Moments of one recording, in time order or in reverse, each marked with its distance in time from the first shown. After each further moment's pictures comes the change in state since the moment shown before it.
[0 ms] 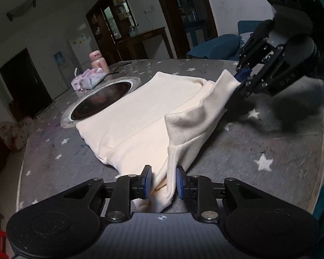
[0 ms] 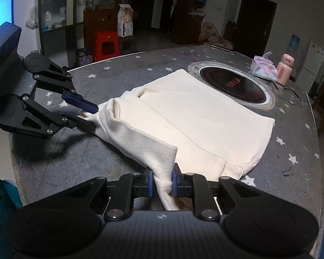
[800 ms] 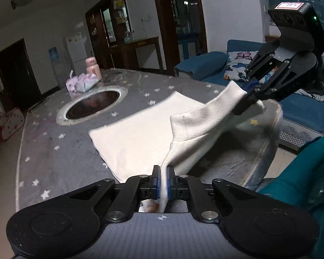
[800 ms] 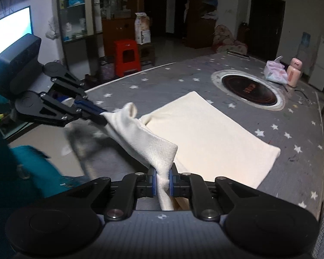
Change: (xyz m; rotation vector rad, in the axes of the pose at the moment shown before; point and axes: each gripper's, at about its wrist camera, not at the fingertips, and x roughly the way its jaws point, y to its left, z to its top) left arm -0.103 -0.006 0.009 -0.113 -0.052 -0.102; right arm -0.101 0.046 -0.007 0.024 -0.016 0.122
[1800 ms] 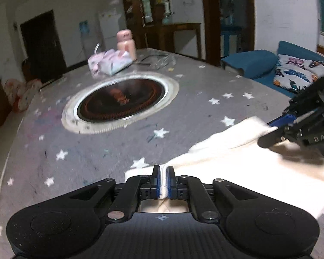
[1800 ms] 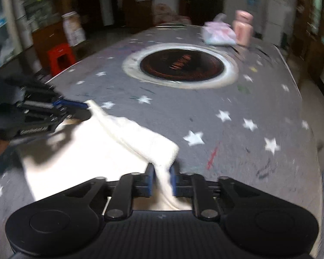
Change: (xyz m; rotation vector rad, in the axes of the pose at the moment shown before) left arm 0.218 0.108 0.064 -0.189 0.104 0.128; right arm 0.141 -0.162 0.032 0.307 0.066 -0.209
